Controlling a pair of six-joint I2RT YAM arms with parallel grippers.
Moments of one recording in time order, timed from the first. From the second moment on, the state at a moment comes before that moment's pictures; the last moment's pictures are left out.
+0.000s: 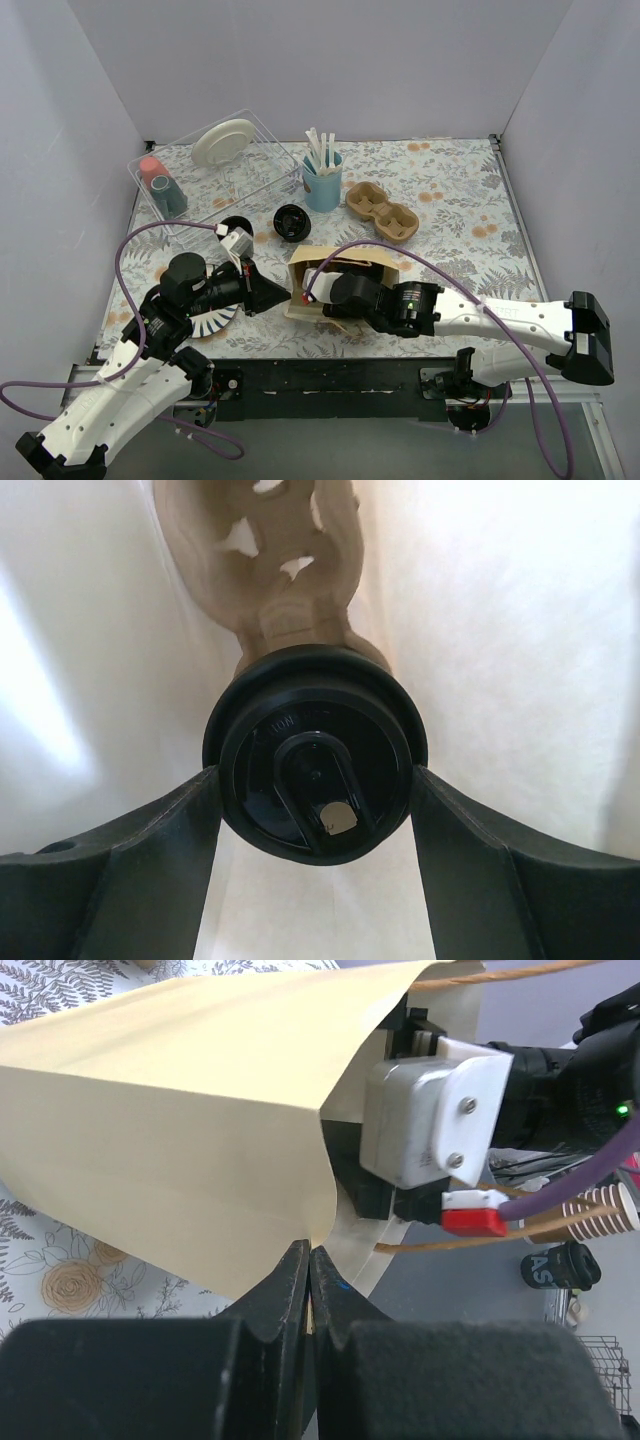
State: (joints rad) left arm -0.61 0.54 0.66 -0.38 0.53 -0.54; right arm 1.34 1.22 0.95 -0.58 0.59 -0.39
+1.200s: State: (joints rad) left arm -0.61 0.49 0.62 -0.38 0.54 -0.57; right arm 1.34 1.22 0.89 -0.42 0.59 -0.48
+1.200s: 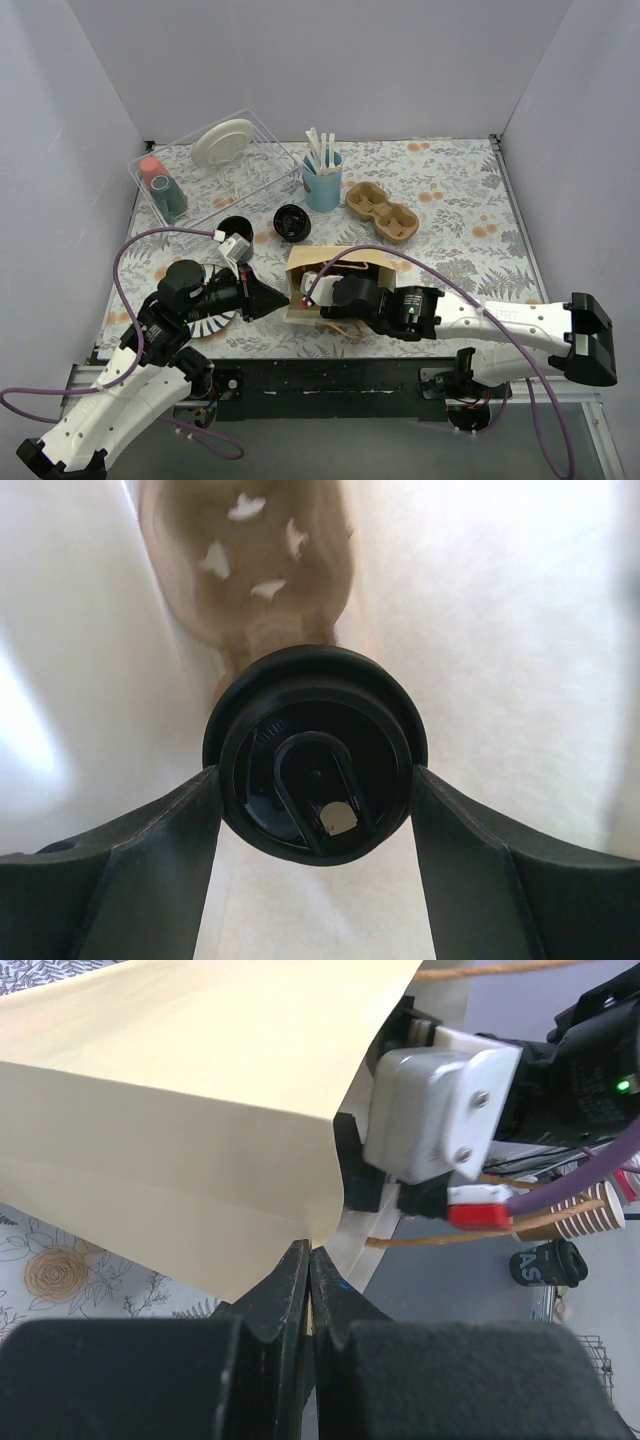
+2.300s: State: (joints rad) left arm -0.61 0.51 0.59 -0.30 0.63 -0.55; right arm 1.30 1.07 0.72 -0.39 0.52 -0.63
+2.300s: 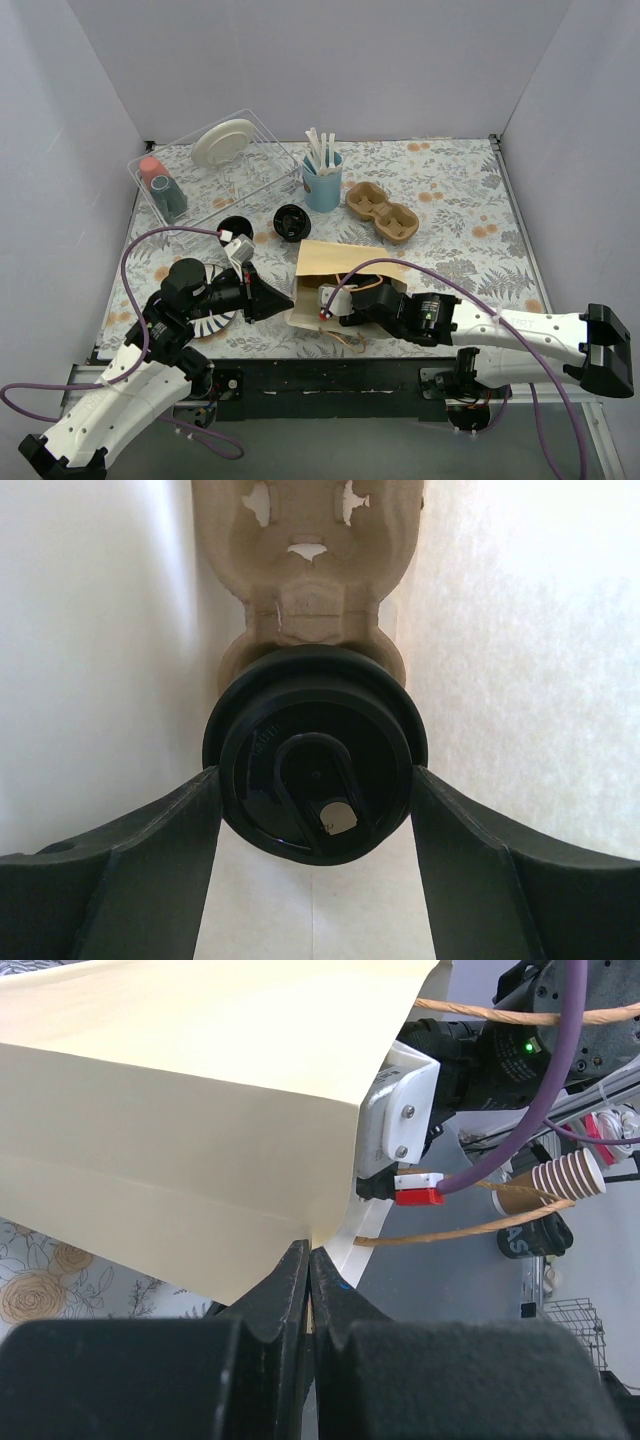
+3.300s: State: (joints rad) left arm -0.61 0.49 0.56 -0.30 0.64 -0.56; right arm 1.28 0.97 0.71 -0.40 0.51 -0.53
